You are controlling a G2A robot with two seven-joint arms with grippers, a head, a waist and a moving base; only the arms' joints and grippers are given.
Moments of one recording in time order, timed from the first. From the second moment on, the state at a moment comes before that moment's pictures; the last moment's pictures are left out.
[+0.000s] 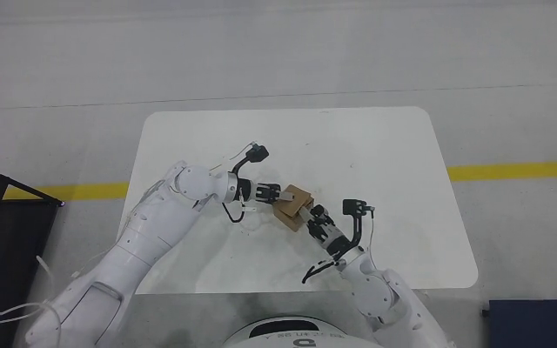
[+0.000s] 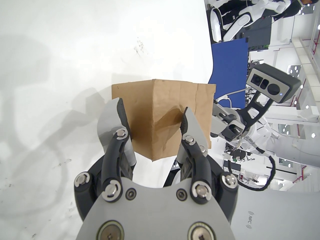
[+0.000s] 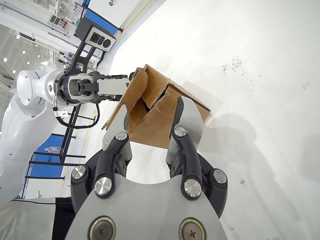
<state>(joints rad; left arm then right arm) 0.93 -1.17 -0.82 -1.24 0.03 -0.26 -1.03 -1.85 -1.26 1.17 -1.87 -0.60 -0.03 0.10</state>
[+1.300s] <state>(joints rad) 0.93 -1.17 -0.79 -1.24 0.15 -0.25 -1.04 -1.88 -1.25 1.17 -1.87 -0.65 0.03 0.13</state>
